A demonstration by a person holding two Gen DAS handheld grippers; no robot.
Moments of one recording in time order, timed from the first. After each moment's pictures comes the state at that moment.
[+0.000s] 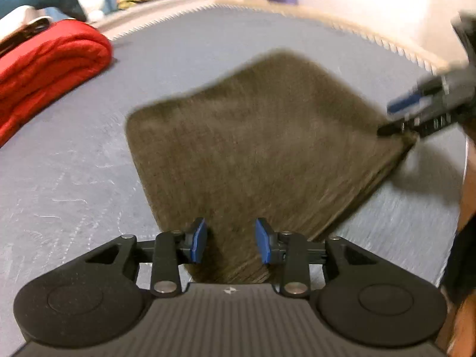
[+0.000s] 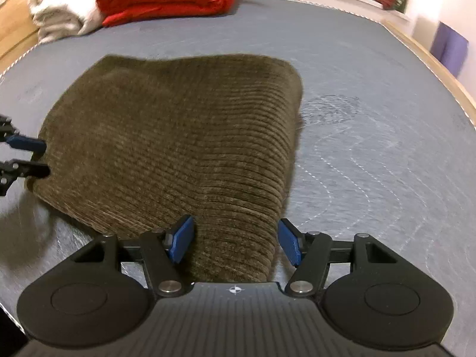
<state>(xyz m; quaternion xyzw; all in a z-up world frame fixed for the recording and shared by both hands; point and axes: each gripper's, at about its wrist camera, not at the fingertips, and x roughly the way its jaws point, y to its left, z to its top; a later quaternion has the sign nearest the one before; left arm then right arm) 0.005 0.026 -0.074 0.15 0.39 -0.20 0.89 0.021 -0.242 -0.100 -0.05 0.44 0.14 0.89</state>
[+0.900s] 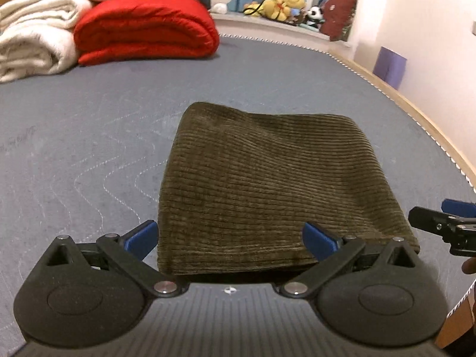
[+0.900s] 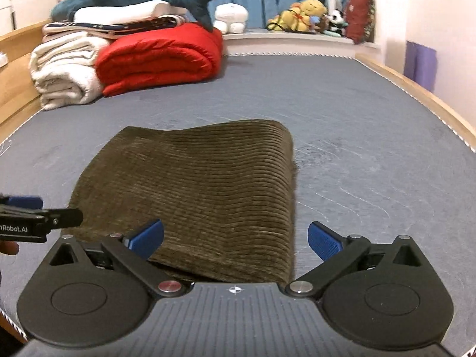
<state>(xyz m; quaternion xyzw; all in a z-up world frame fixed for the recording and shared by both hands) -0.038 0.004 -0.054 -0.05 0.38 0.00 0.92 -0.038 -0.243 -0.069 0.03 0.33 0.11 0.94</state>
